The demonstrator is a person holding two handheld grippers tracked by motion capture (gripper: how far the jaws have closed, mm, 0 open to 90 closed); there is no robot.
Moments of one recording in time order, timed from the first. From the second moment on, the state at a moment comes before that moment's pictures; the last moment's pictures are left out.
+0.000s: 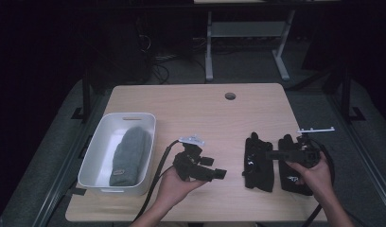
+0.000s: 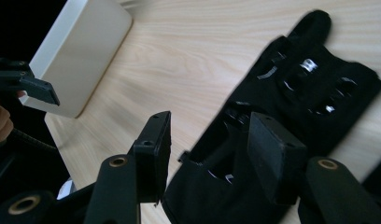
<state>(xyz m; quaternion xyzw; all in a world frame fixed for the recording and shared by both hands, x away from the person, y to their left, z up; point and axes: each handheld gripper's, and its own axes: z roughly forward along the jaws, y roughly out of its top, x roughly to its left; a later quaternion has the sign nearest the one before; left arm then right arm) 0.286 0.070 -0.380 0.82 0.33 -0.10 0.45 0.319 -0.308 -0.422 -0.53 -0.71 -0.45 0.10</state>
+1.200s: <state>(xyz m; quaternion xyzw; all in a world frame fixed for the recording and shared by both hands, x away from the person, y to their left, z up) 0.281 0.049 -0.397 0.83 0.32 -0.11 0.45 0.295 -0.365 -0.446 -0.59 -0.72 -0.36 -0.01</state>
